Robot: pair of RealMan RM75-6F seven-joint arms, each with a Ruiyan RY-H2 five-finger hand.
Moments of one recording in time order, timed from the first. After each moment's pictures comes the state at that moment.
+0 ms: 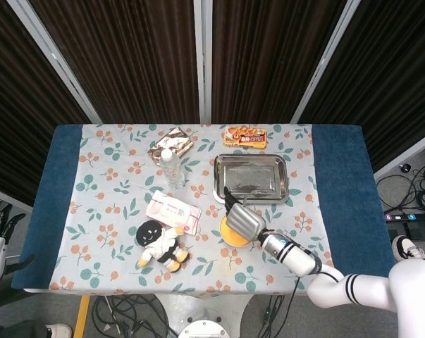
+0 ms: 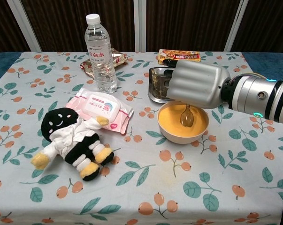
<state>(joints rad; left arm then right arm) -0.03 -1.22 -0.04 -1.40 1.46 1.50 -0.12 0.88 -1.57 -0.01 -1.40 -1.41 0.91 -1.13</state>
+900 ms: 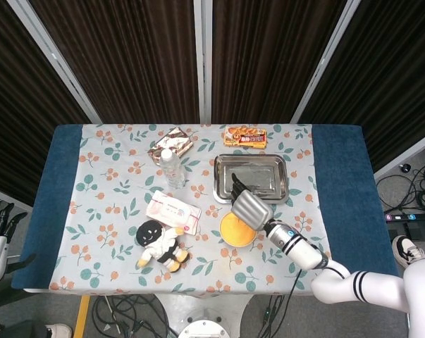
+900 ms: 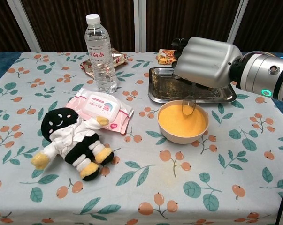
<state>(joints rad) -0.03 -1.21 -0.04 -1.42 1.47 1.49 -0.10 0.88 -1.50 0.04 -1.45 -1.36 0.91 -1.07</state>
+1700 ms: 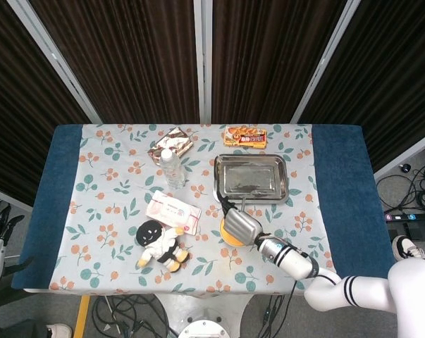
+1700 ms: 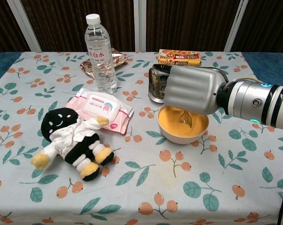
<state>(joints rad) -0.02 -1.22 -0.03 -1.39 1.46 1.50 -0.14 0.89 -1.57 -0.01 -1.45 -1.37 0.89 -1.28</state>
